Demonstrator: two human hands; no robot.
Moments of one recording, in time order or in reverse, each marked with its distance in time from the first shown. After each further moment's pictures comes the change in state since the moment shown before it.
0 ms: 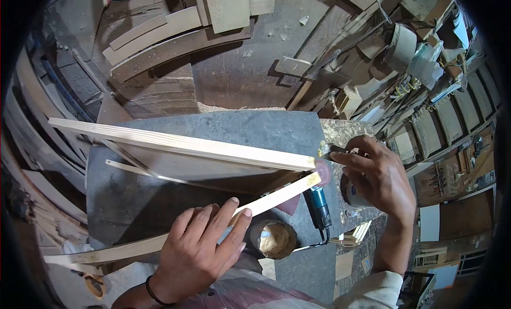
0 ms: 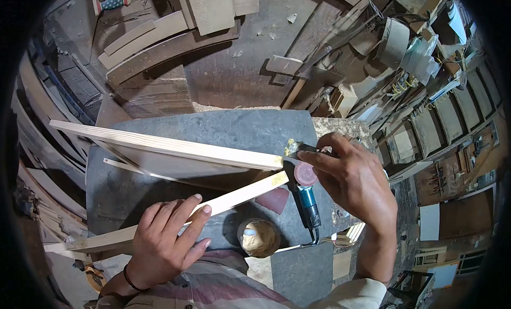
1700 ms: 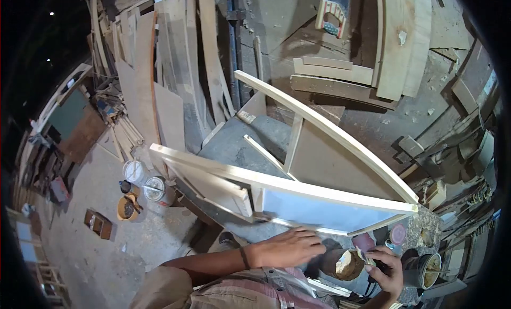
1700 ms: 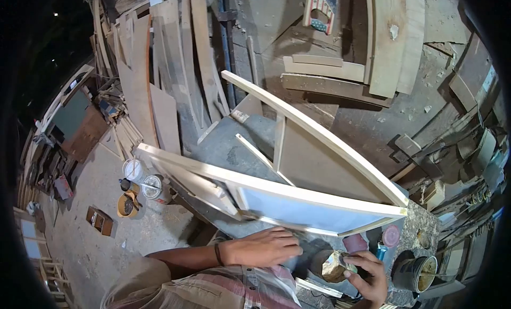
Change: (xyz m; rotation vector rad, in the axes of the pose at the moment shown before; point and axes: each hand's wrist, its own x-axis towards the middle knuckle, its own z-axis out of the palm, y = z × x) left_hand -0.145 0.015 0.056 -0.395 0.096 0.017; right_hand -0.100 -0.106 0.093 1.131 -0.191 -0.035
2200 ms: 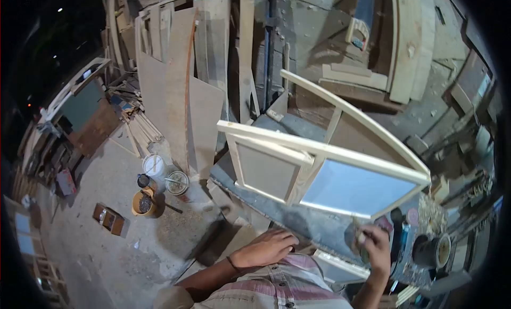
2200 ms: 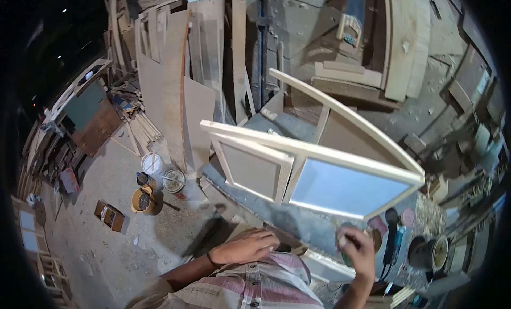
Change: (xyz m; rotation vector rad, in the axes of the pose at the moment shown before) left_hand -0.214 0.066 -0.018 -0.055 0.133 -0.425; right_hand -0.029 -0.008 0.155 0.218 0.034 -0.015
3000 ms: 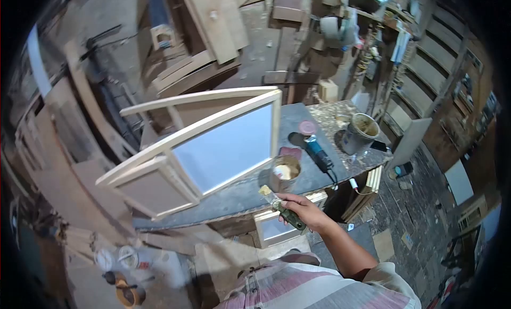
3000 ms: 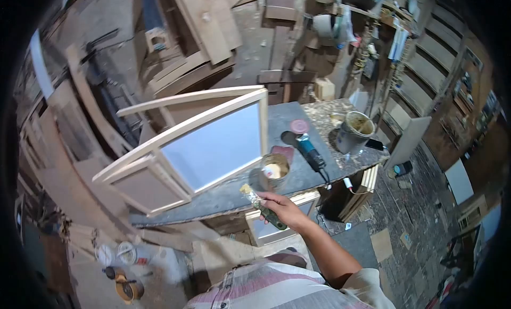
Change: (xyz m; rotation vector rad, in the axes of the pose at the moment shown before) left_hand -0.152 -0.308 0.191 -0.526 -0.251 -0.606; right_hand -0.146 0.027 0.007 0.397 0.246 0.261
